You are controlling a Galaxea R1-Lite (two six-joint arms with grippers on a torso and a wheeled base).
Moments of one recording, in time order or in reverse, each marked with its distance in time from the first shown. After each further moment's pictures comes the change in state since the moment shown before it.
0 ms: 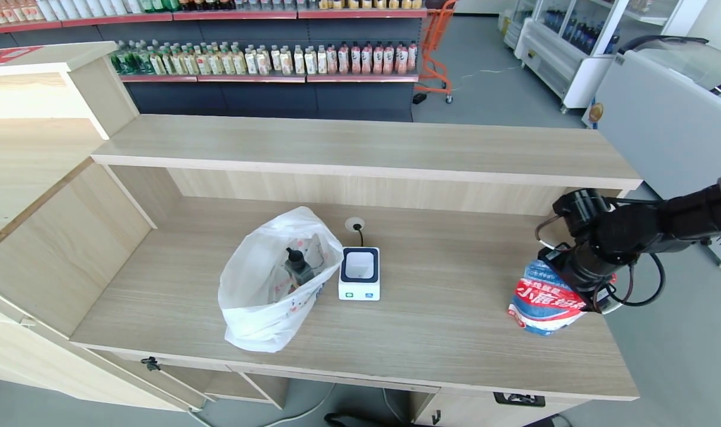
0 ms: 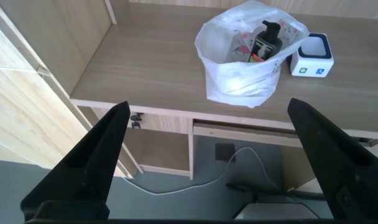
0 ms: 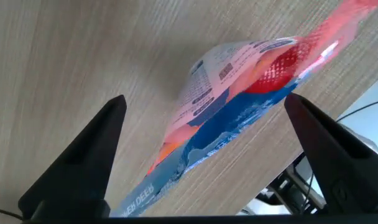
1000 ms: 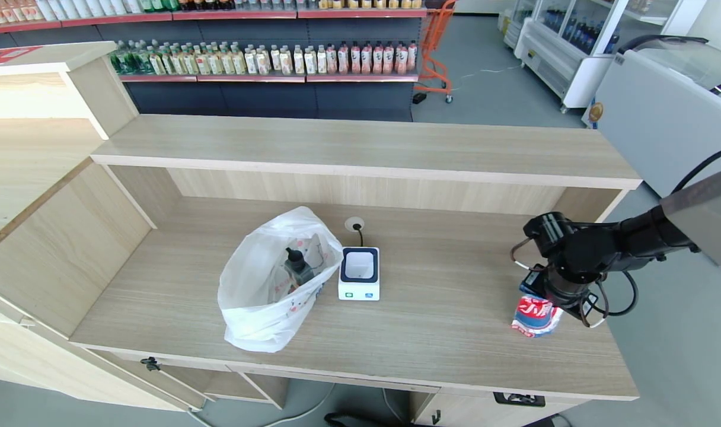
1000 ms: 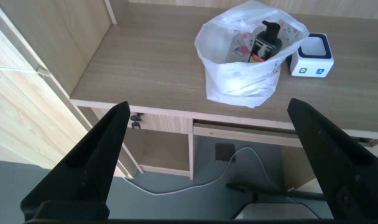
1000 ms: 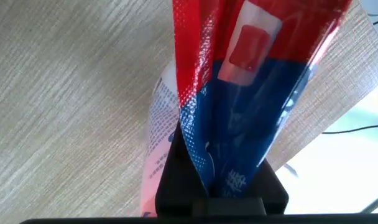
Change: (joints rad) left arm 0.000 0.000 0.000 0.000 0.000 0.000; right arm 0.066 0.088 0.023 -0.051 -0.113 -0.224
